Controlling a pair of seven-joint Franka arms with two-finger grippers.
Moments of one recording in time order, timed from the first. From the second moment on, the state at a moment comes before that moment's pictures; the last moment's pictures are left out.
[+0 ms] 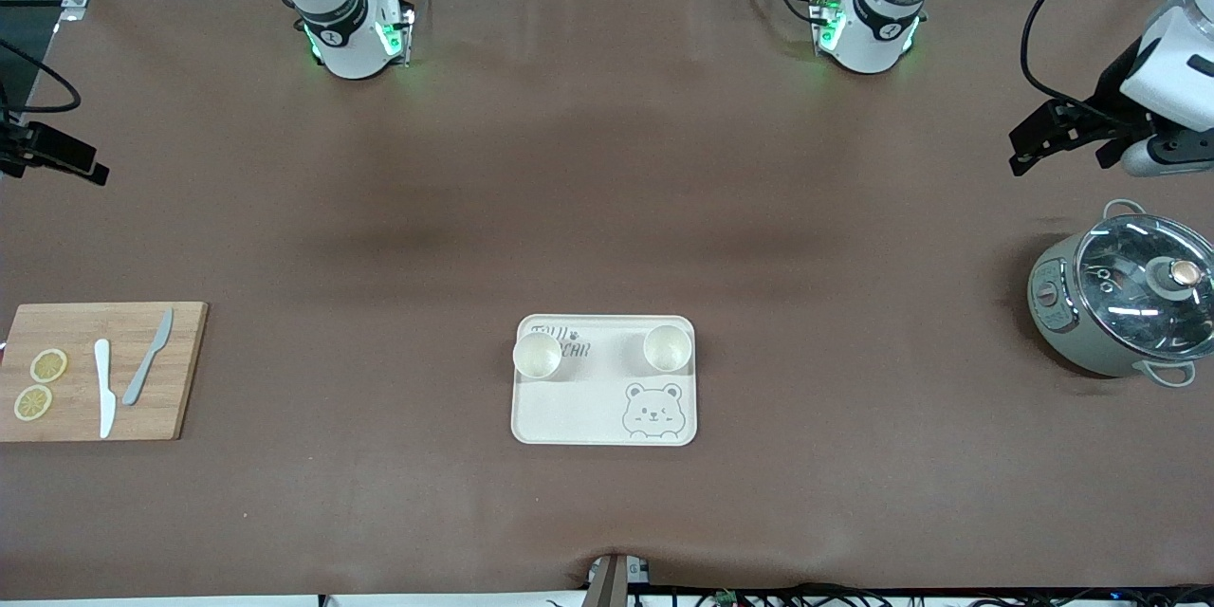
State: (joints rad) left arm 0.16 -0.09 -0.26 -1.67 0.01 1.63 -0.16; right arm 0.13 0.04 -0.25 -1.50 0.00 1.46 -0.01
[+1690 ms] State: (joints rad) left arm 0.05 -0.10 -0.17 -1.64 0.01 1.60 -0.14; right arm 0.09 0.05 -0.27 -1.52 0.00 1.44 -0.01
